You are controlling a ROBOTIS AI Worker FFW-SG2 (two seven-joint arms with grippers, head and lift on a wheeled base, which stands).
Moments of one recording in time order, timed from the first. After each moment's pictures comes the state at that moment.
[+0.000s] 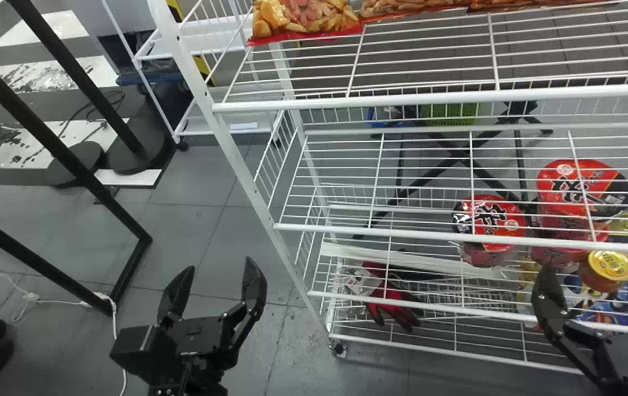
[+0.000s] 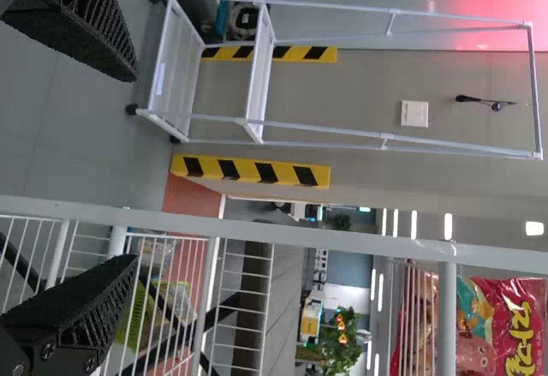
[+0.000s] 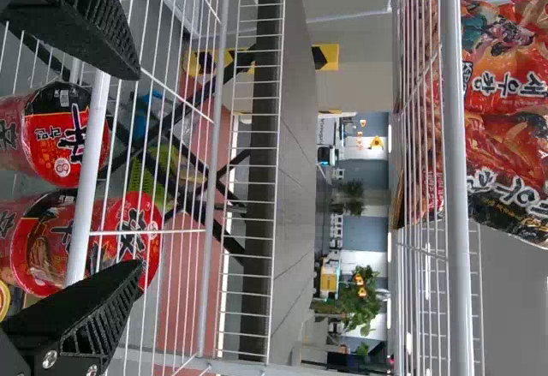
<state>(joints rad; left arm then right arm) 0.73 0.23 0.06 -1.89 0.30 -0.33 0.18 0.65 -0.01 0.14 -1.95 0.10 -0.18 0.00</state>
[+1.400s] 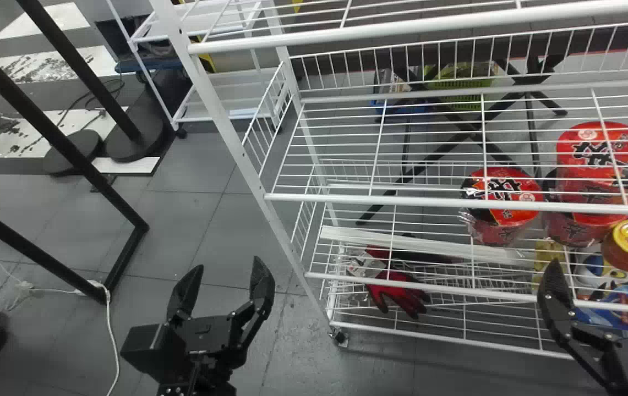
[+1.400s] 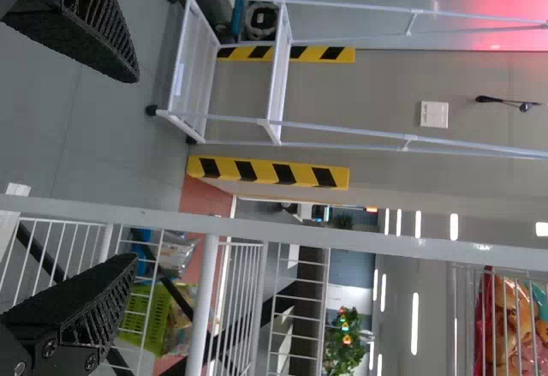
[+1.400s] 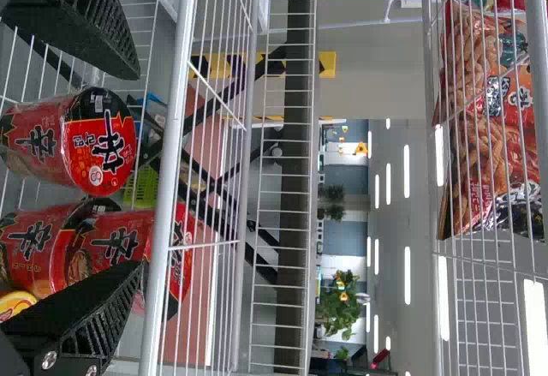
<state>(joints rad) 0.73 0.23 0.05 -1.89 0.30 -0.33 0.19 0.66 -0.01 0.15 -1.95 0.11 -0.25 0.00</state>
